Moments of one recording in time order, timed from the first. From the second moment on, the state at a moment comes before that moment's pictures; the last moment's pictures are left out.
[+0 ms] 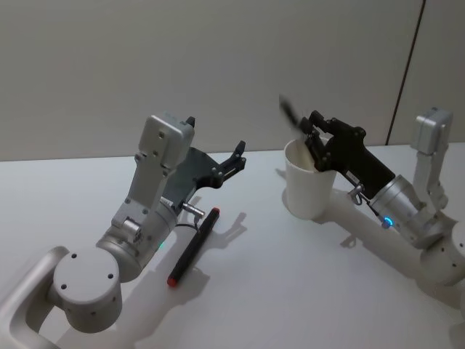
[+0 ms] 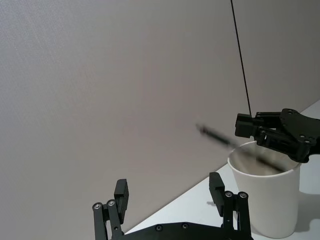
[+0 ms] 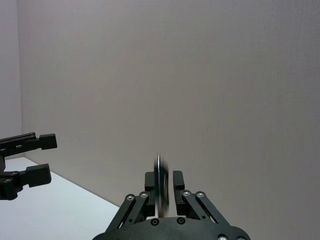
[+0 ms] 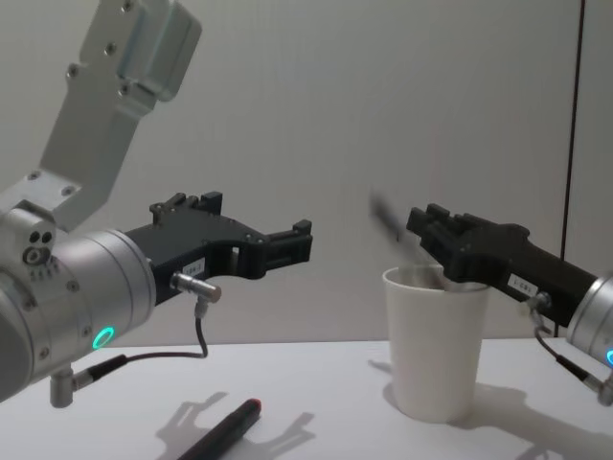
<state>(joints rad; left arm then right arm) -0.24 0.38 0.45 -1.63 -0.20 0.01 -0.01 0.50 0.15 -0.30 -0.93 0.42 -0.48 0.64</state>
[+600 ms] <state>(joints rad) -0.24 0.38 0.45 -1.63 -0.20 0.01 -0.01 0.49 0.15 -0.30 -0.94 0.42 -0.48 0.64</state>
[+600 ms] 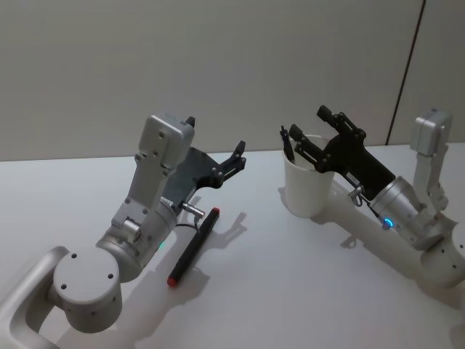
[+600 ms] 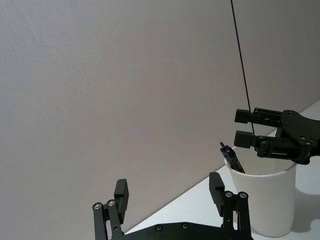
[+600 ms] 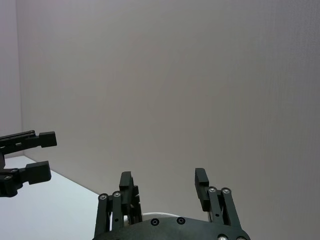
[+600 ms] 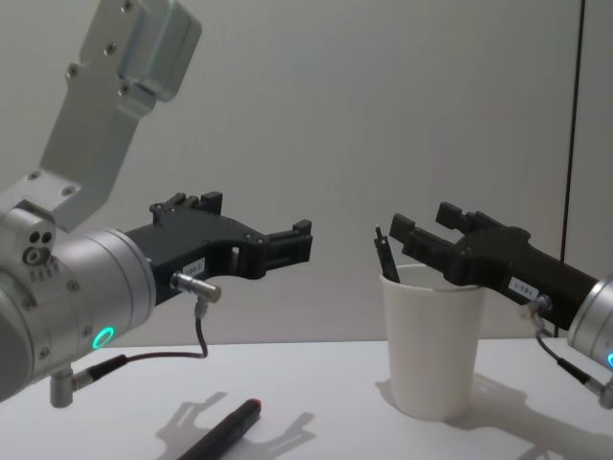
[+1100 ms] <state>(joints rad) -0.24 0.38 0.45 -1.63 -0.20 0.01 -0.01 0.45 0.18 -0.29 -1.01 0.43 -0.44 0.62</state>
